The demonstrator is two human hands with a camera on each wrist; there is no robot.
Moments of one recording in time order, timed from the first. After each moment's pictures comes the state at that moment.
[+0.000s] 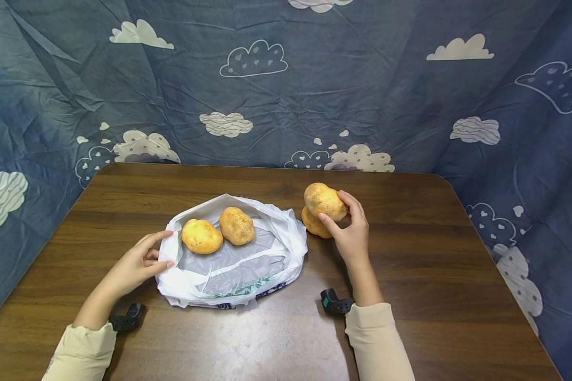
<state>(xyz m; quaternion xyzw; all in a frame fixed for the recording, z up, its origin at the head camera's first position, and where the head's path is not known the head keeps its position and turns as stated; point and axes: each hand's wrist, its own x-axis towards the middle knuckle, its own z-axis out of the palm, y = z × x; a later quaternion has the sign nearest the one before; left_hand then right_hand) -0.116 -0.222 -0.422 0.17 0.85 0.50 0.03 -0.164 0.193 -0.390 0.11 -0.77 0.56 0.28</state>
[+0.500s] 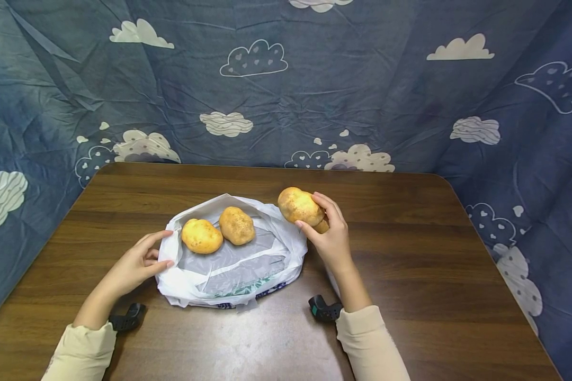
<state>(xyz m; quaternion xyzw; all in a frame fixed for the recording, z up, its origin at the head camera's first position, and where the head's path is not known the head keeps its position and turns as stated) -0.116 -0.222 -0.422 0.16 0.85 0.50 0.03 -0.150 0.159 -0.376 0.18 -0.78 0.55 0.25</state>
